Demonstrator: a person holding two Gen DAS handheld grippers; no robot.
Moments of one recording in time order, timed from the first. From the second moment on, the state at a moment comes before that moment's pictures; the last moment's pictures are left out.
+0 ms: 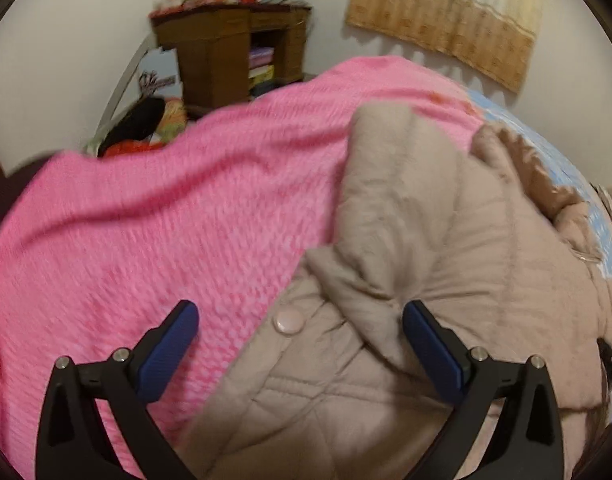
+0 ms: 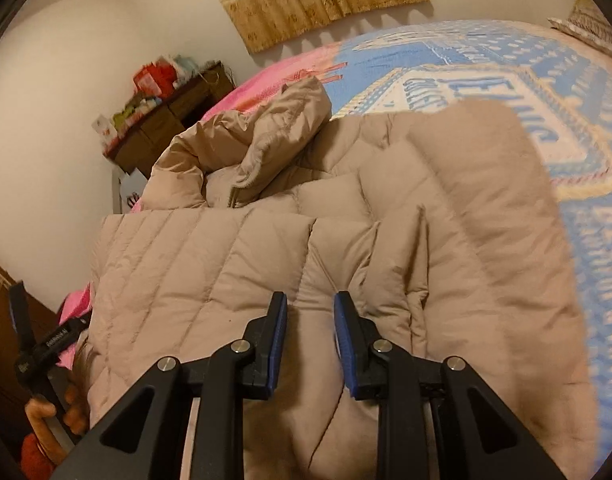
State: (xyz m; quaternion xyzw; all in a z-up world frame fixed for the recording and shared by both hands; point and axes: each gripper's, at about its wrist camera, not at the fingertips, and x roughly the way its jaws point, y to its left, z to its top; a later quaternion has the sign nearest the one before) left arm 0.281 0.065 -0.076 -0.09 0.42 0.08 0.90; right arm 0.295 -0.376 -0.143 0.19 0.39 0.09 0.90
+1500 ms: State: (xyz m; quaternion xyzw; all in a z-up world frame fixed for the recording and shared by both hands) left arm 0.412 -0.019 -0.068 -0.02 0.40 -0.02 0.92; right arm 0.393 -0.399 -0.077 0.09 0.33 -0.01 0.94
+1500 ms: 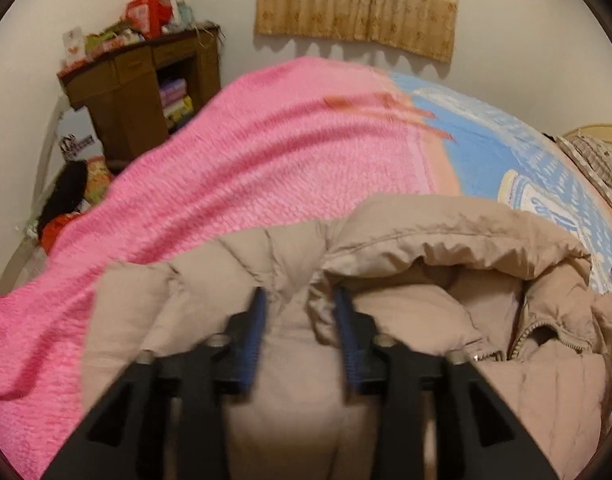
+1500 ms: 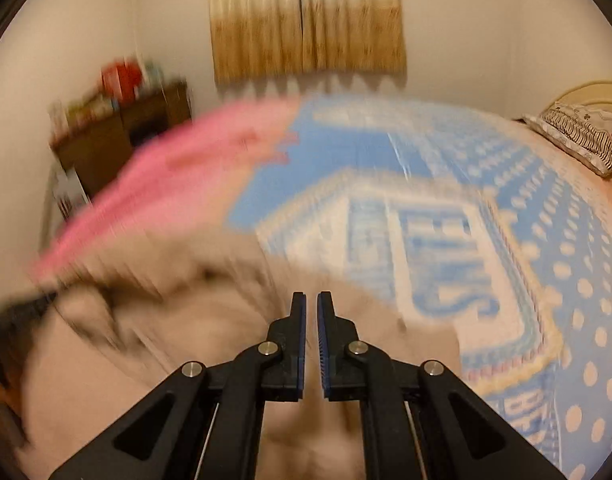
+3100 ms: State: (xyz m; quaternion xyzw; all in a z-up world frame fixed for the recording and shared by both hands) left arm 0.327 -0.012 0.016 0.00 0.33 -0.08 0.94; right arm 0.282 -0.411 -0.053 0.15 0.32 0.13 0.93
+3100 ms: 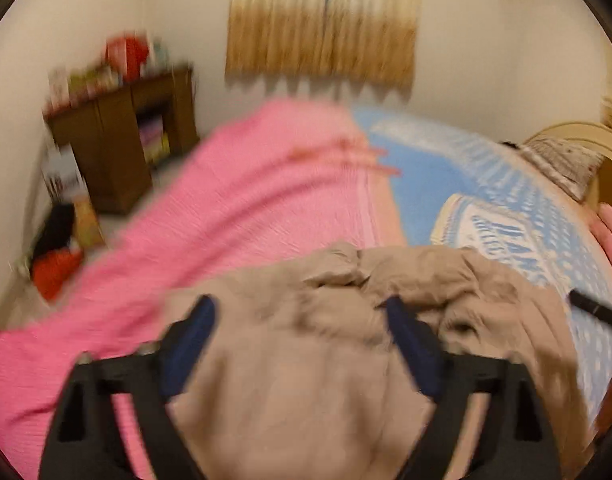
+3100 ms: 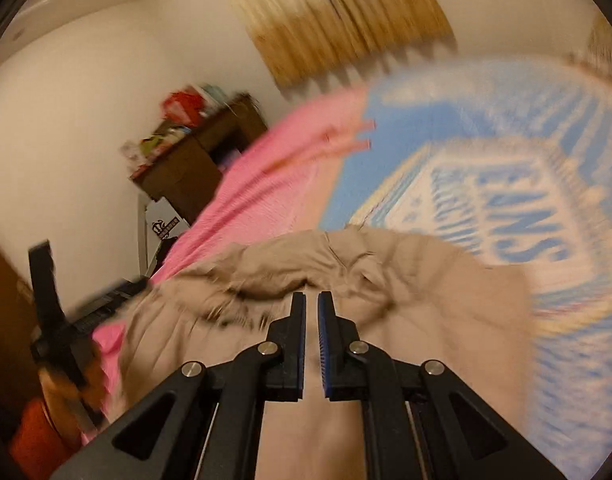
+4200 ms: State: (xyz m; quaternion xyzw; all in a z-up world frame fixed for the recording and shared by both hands) left arm 0.015 0.098 -0.114 -0.04 0.39 -0.11 0.91; right arm -0.081 -0.436 -0.165 0.21 0.39 0.07 0.89
